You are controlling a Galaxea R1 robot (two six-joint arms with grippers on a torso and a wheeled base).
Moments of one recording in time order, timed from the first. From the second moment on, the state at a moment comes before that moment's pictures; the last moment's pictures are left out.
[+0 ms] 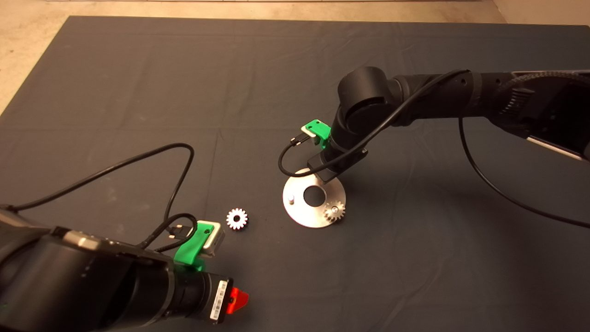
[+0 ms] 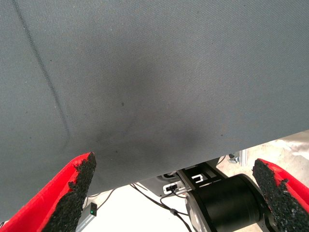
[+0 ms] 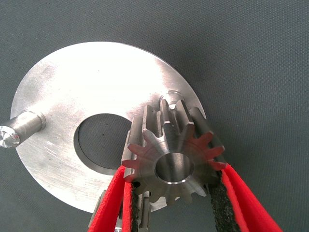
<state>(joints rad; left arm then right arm) -0.15 2.29 -0.33 0.64 1.53 -1.73 0.35 2.85 -1.25 -0.36 -1.53 1.03</state>
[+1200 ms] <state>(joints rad) -0.15 2.29 -0.33 0.64 1.53 -1.73 0.35 2.85 -1.26 -0.35 -1.53 1.02</state>
